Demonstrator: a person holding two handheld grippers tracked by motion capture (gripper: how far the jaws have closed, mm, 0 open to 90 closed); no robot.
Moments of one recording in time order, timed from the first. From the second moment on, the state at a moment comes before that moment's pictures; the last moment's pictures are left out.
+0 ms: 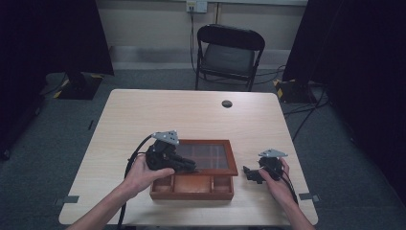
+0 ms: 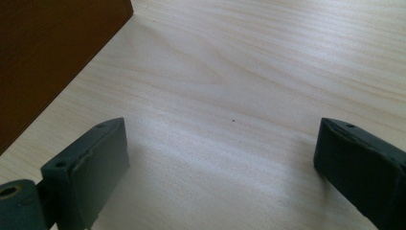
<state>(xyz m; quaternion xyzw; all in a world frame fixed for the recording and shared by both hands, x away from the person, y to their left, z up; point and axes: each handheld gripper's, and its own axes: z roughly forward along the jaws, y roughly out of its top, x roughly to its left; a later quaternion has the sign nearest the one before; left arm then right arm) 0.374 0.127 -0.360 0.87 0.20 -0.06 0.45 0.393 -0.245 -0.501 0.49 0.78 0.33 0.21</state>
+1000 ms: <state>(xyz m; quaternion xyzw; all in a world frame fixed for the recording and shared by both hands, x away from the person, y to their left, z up) 0.387 0.123 -0.340 0.87 0.20 -0.06 0.44 0.393 -0.245 -0.501 0.49 0.78 0.33 0.21</state>
